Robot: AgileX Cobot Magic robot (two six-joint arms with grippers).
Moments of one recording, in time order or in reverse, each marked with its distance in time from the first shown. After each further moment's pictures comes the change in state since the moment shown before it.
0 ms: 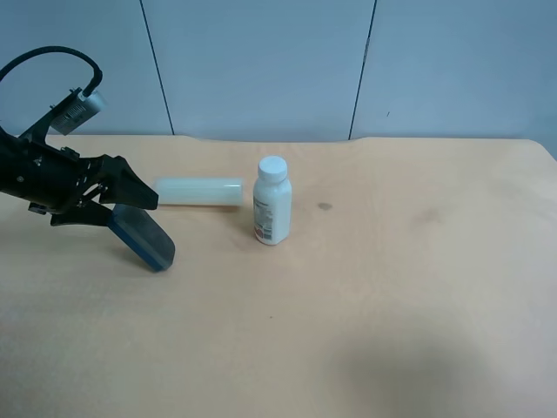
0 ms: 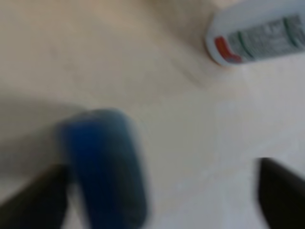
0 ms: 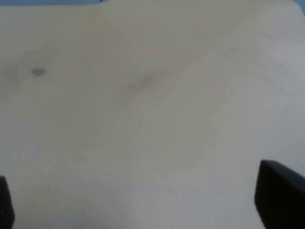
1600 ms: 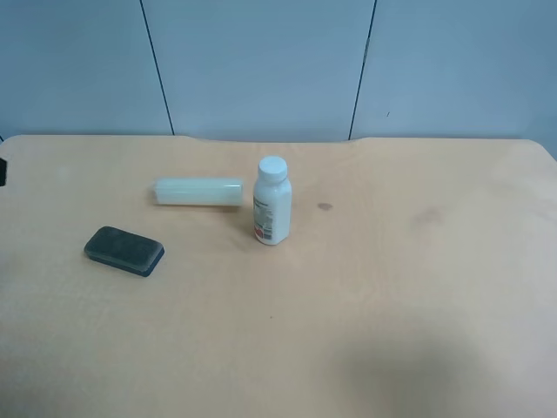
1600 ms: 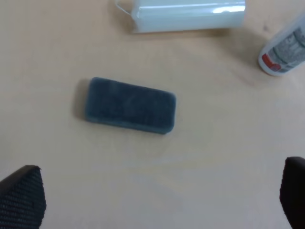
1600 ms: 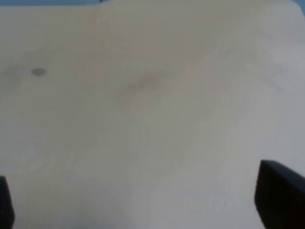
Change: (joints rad) left arm 0.000 -0.877 0.001 0.738 0.290 -0.706; right arm 0.000 0.000 0.000 0.000 0.000 0.000
